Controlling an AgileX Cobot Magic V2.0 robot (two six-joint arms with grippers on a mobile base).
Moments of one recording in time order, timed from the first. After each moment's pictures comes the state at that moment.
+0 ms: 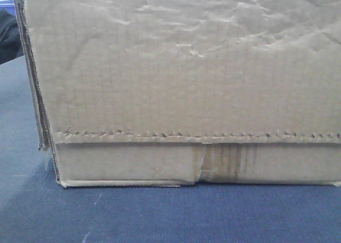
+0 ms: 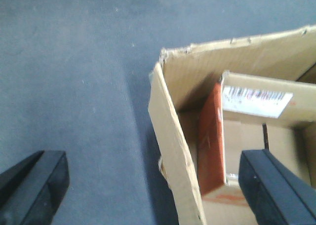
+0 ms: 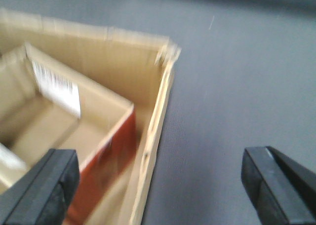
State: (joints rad) left arm -0.36 1.53 -1.94 0.12 1.23 -0.16; right arm 0.28 1.11 -1.36 -0.01 0.98 0.03
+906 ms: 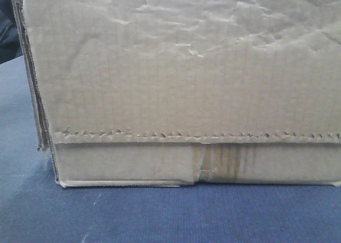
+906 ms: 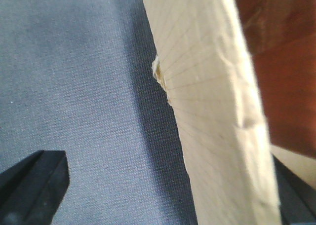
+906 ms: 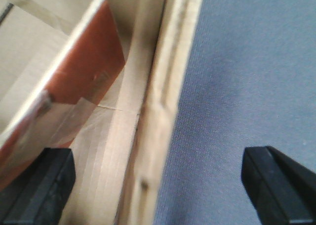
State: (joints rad) left arm -0.36 1.73 -1.67 0.06 1.23 -0.16; right arm 0.29 1.53 -1.39 -0.01 1.09 0.03
